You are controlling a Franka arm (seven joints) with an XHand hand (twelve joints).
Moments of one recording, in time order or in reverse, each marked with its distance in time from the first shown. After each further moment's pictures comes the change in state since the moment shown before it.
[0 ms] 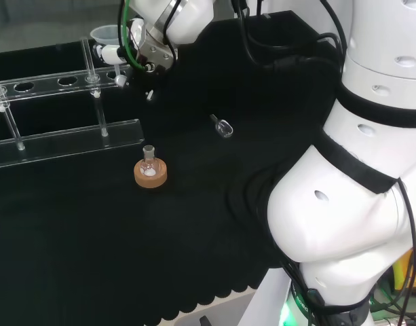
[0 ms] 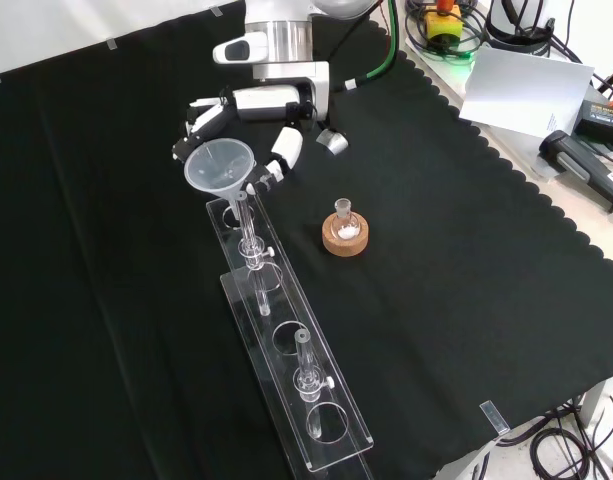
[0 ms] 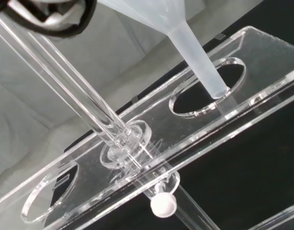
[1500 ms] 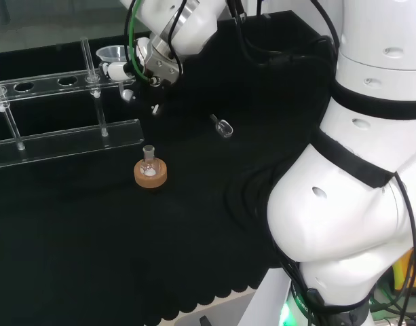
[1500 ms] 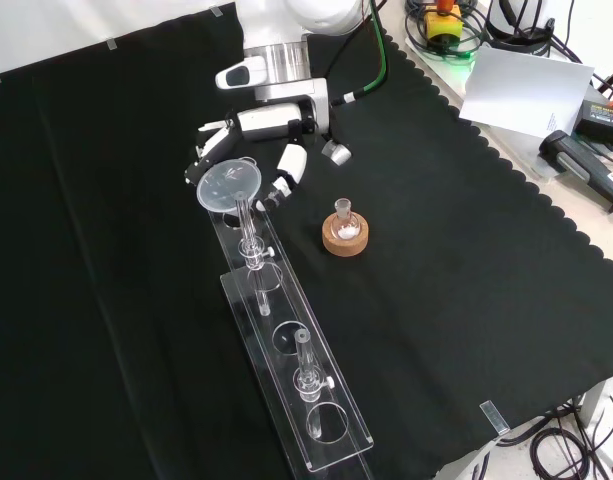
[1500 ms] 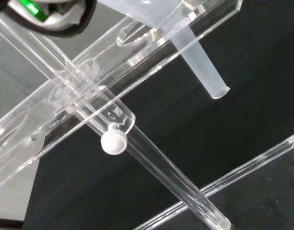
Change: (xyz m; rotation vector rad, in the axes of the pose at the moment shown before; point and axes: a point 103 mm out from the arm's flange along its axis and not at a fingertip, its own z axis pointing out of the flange) arm -0.027 -0.011 0.025 0.088 0.007 0.031
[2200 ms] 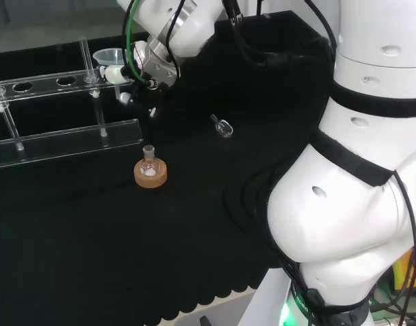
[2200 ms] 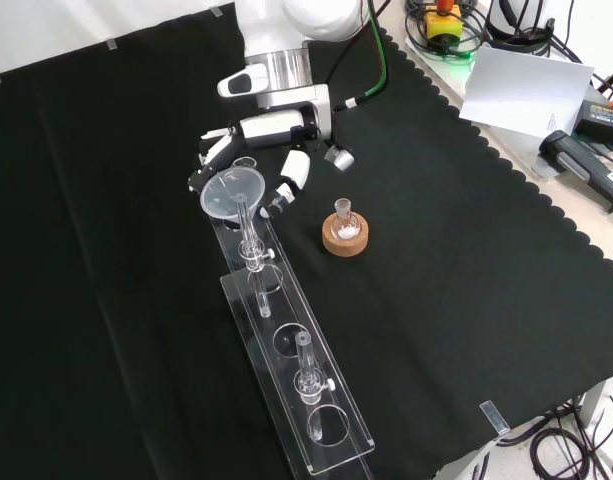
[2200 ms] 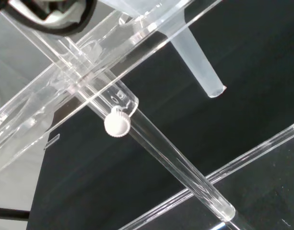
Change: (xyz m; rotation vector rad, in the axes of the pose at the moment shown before) arm 0.002 -0.003 0.010 0.018 0.013 -0.008
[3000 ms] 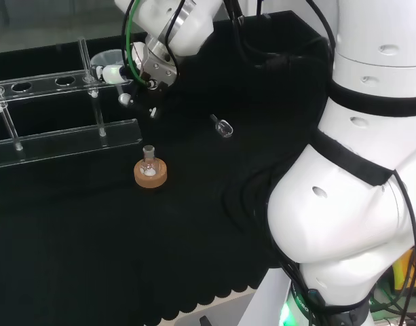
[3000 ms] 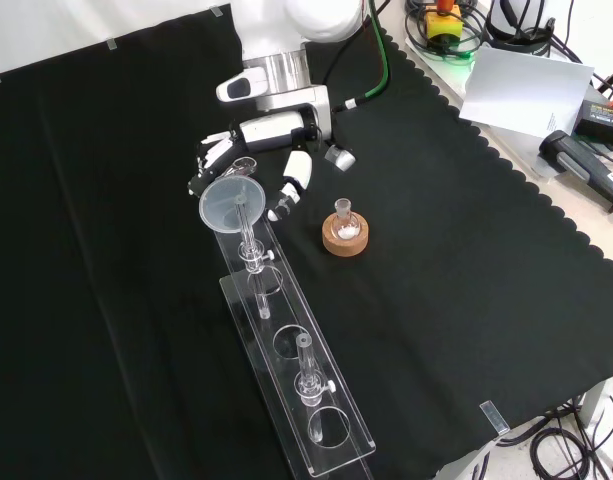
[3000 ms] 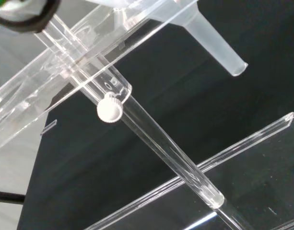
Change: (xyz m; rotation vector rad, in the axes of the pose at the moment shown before) arm 0.000 -0.001 0.001 0.035 -0.032 -0.014
